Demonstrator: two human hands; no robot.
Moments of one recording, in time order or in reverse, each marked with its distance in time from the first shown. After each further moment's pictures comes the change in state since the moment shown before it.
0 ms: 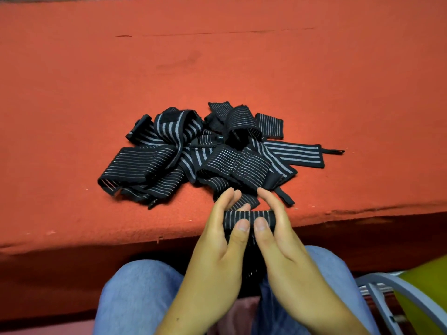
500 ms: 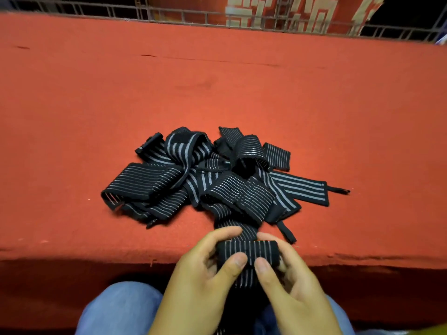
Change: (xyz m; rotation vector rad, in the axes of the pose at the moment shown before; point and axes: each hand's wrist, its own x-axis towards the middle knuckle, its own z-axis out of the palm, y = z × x) left_hand 0.010 0.004 -0.014 -0.097 0.045 -0.105; right_hand 0.007 -0.002 -0.011 0.157 0.050 0.081
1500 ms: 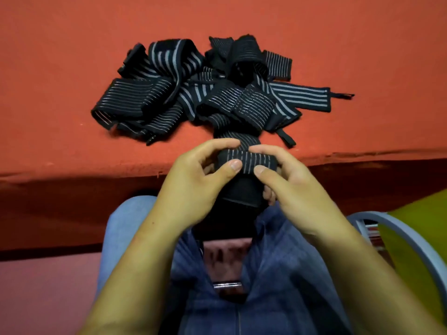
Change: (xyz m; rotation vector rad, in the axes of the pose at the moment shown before) left_hand -0.002 -0.012 -0.020 0.116 -0.130 0.058; right_hand -0.005 0.007 -0.009 -0.118 -0.124 0.045
